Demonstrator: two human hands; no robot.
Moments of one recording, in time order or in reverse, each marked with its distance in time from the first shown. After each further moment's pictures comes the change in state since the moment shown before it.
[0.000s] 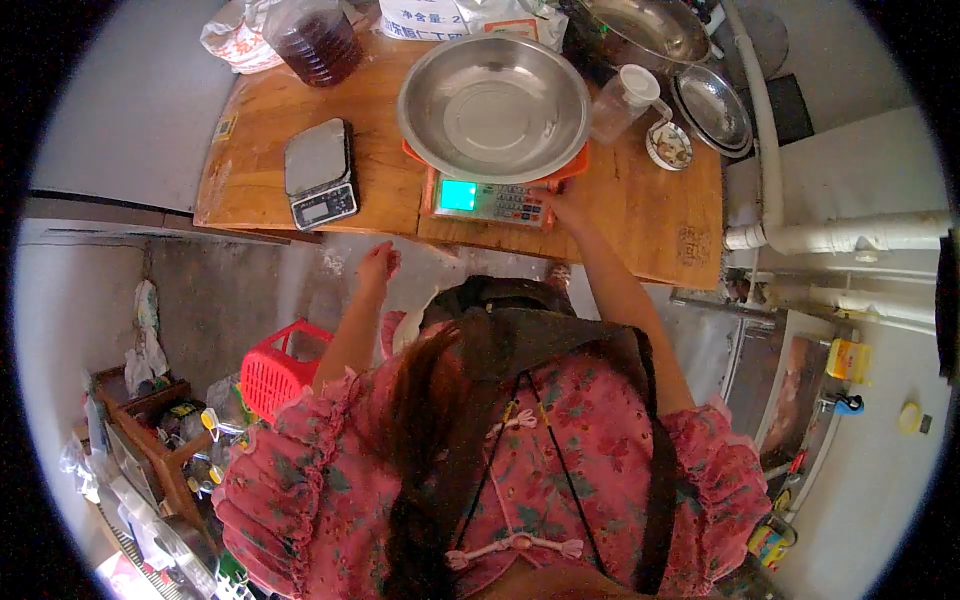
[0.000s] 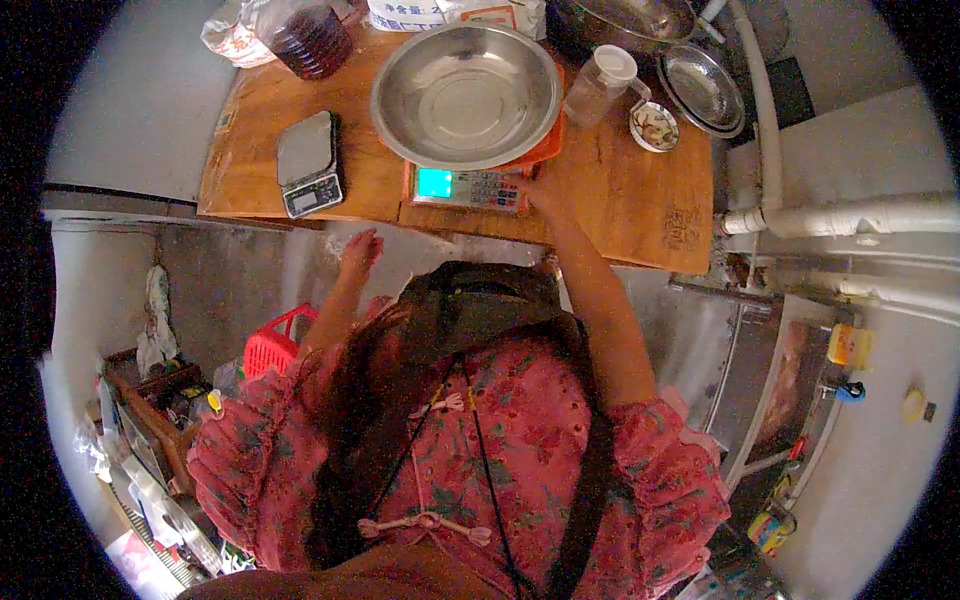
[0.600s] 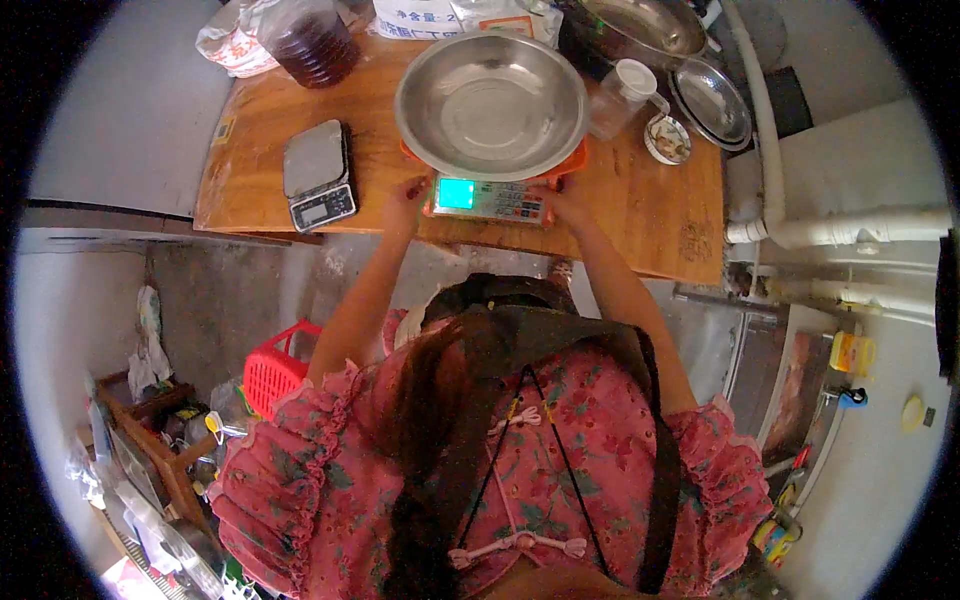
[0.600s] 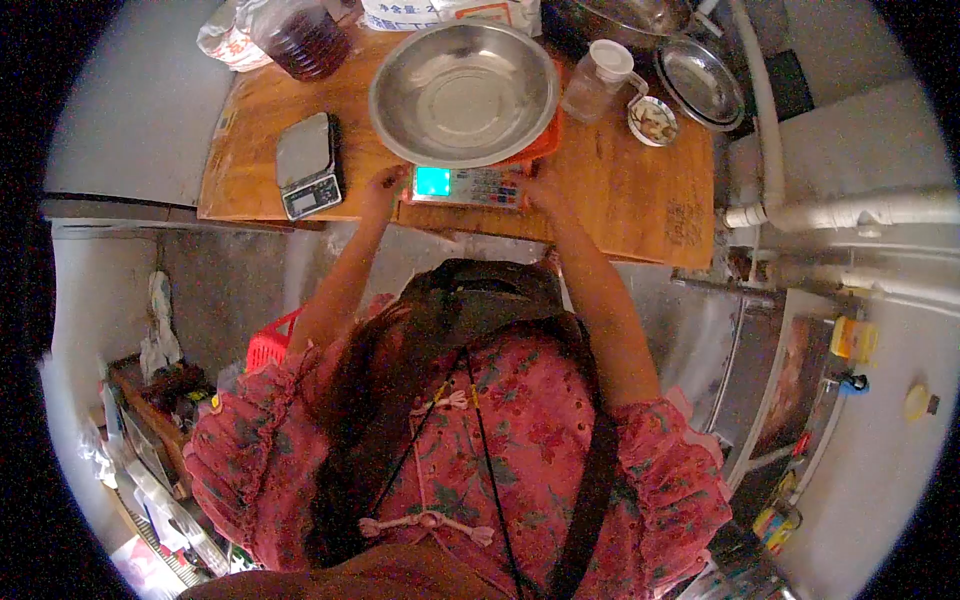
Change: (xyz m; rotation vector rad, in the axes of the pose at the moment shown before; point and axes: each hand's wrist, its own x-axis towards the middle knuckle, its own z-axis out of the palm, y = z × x) left_hand 0.036 0.064 0.094 0.587 -0.082 0.728; right_hand -0.010 -0.027 0.004 -0.033 0.018 0.122
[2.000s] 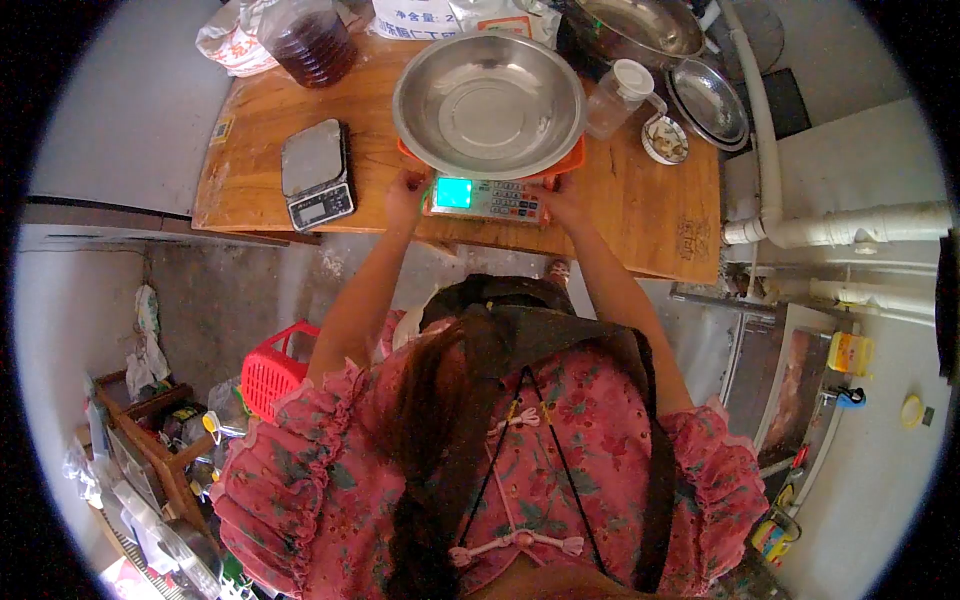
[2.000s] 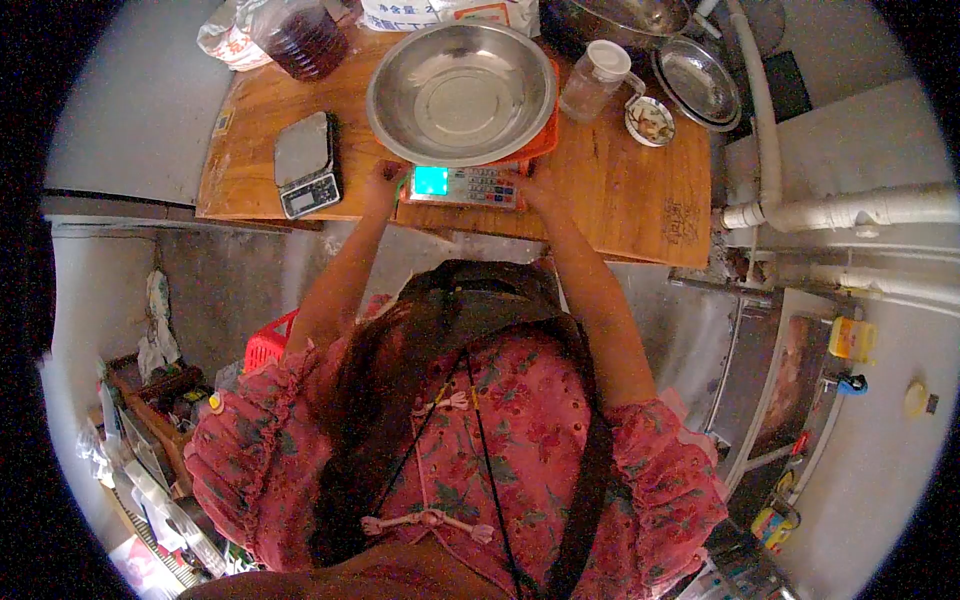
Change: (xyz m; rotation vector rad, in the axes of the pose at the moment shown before) left_hand 0.007 0.007 0.011 0.109 0.130 -0.042; right_hand 0.008 0.021 0.003 0.016 0.044 -0.064
